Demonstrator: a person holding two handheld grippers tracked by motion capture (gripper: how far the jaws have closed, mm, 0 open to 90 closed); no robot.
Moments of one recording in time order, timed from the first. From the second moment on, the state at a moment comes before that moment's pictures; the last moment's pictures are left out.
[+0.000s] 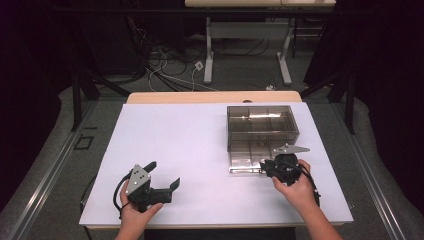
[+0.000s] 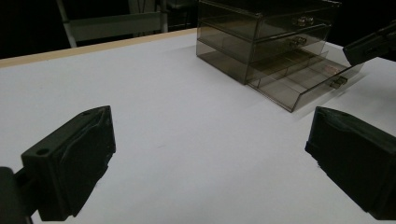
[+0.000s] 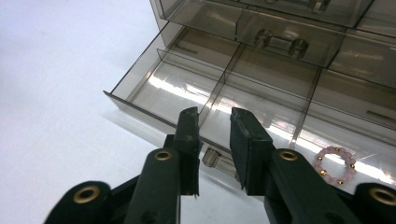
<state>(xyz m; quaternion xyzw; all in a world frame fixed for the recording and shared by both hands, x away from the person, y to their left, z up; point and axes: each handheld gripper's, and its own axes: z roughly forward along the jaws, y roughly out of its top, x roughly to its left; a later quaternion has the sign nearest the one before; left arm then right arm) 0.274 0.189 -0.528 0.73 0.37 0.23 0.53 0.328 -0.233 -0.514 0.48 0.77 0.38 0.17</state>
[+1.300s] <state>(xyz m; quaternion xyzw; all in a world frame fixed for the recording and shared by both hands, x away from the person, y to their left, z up) 0.274 0.189 -0.528 0.73 0.37 0.23 0.53 0.329 -0.217 -0.532 0.47 0.81 0.33 0.12</state>
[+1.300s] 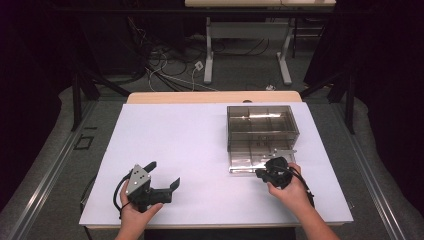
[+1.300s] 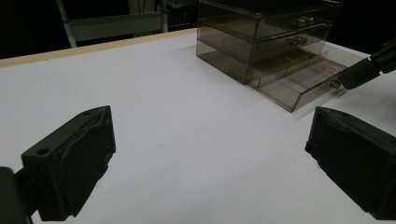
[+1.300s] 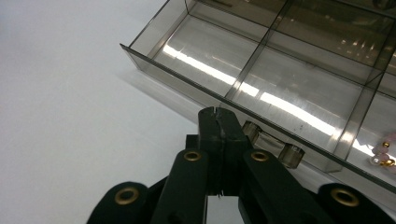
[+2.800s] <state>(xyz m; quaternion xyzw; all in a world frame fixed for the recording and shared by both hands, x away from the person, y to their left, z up) 0.274 0.189 -0.528 0.73 0.37 0.23 0.53 0.340 -0.216 -0.544 0.48 0.81 0.32 0.11</state>
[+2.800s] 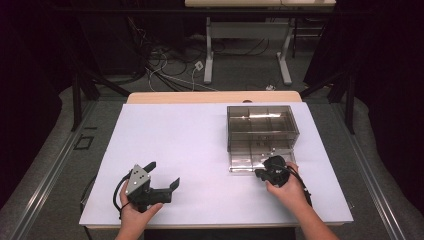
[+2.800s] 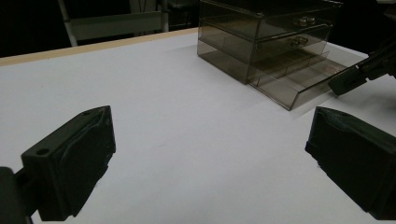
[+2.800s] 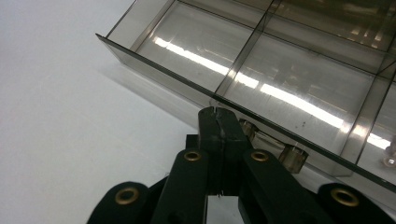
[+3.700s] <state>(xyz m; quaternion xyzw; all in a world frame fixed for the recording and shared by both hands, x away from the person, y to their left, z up) 0.274 0.189 -0.528 0.73 0.37 0.23 0.52 0.351 -0.213 -0.548 0.49 0.80 0.33 0.13</state>
